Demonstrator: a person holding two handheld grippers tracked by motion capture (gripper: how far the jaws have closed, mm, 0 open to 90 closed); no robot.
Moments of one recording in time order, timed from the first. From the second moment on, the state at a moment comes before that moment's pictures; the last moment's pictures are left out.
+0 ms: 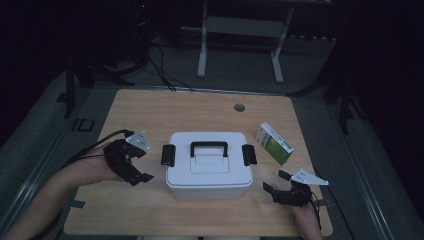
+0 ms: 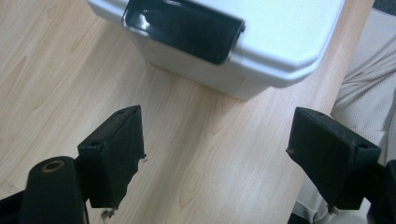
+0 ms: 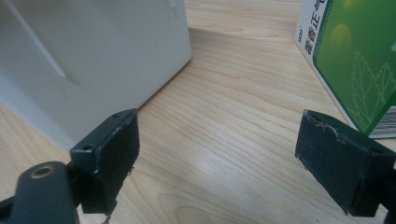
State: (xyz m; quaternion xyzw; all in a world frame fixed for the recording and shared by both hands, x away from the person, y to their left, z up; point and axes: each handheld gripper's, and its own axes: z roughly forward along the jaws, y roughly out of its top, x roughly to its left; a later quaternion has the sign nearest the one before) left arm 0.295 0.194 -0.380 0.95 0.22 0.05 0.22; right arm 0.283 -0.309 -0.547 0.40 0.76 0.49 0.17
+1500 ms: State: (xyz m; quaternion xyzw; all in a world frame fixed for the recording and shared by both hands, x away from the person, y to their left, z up) left arm 0.343 0.084 -0.353 0.97 0.12 0.05 0.19; right arm 0.282 -0.310 -0.549 0.40 0.76 0.49 0.16
